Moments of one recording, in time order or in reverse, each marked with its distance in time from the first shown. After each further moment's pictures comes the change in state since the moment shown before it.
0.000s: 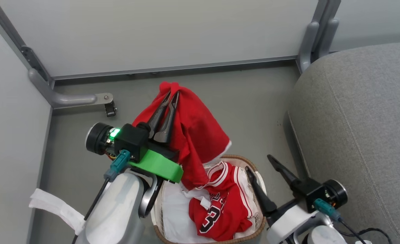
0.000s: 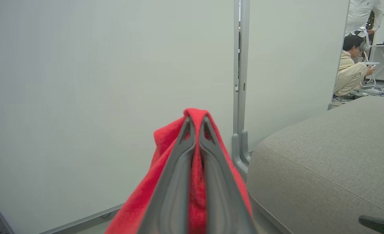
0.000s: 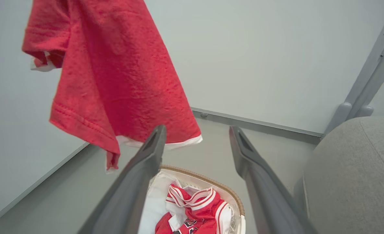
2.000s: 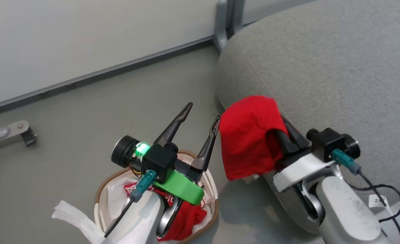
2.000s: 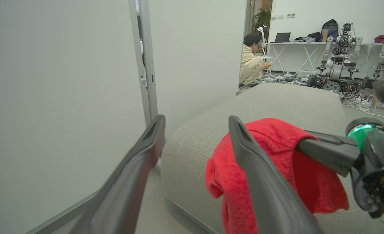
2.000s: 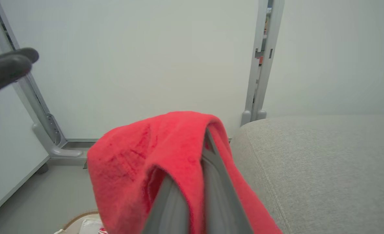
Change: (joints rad) left arm 0.058 -0.004 -0.133 -0.062 -0.003 0.021 0.000; right arm -0.202 0.019 -0.057 0.049 0.059 0.001 -0.001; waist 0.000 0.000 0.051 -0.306
